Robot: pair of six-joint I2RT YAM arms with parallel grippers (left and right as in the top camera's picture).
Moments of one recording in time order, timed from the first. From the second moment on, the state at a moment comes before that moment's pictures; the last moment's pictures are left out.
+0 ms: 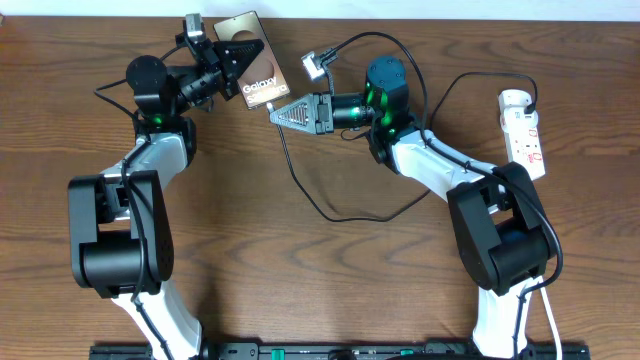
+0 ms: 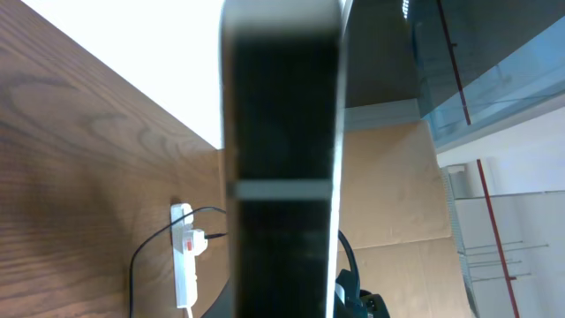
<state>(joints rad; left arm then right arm) 0.07 1.96 1.14 1.01 1.04 -1.59 0.46 2.08 1.33 0.72 -1.20 1.07</state>
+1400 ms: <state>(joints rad) 0.08 1.96 1.14 1.05 1.10 -1.57 0.46 2.08 1.33 0.72 -1.23 1.07</state>
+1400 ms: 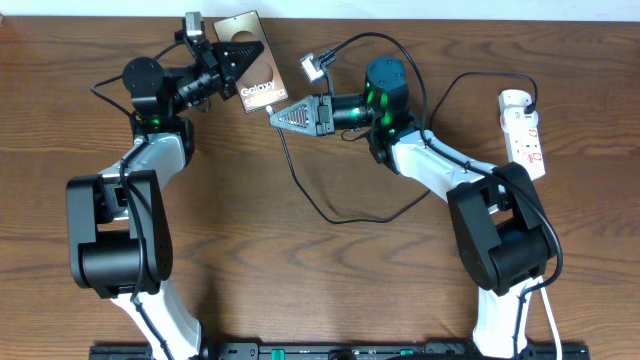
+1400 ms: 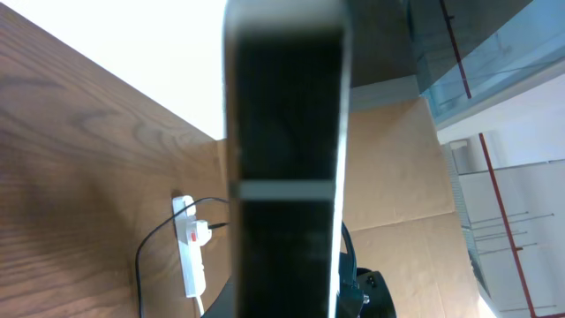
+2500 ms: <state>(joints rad) 0.09 1.97 1.14 1.07 1.09 -1.56 0.47 2.08 1.32 0.78 -1.15 1.27</state>
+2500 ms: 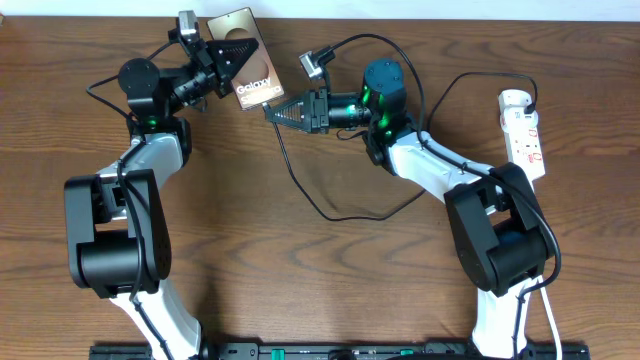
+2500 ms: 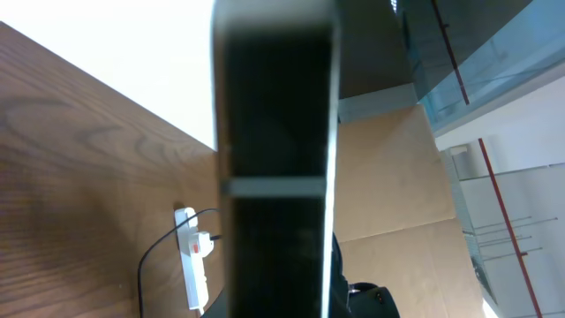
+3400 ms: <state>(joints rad) 0.09 1.97 1.14 1.14 1.18 -1.55 0.48 2.08 1.32 0.78 -1.18 1.25</state>
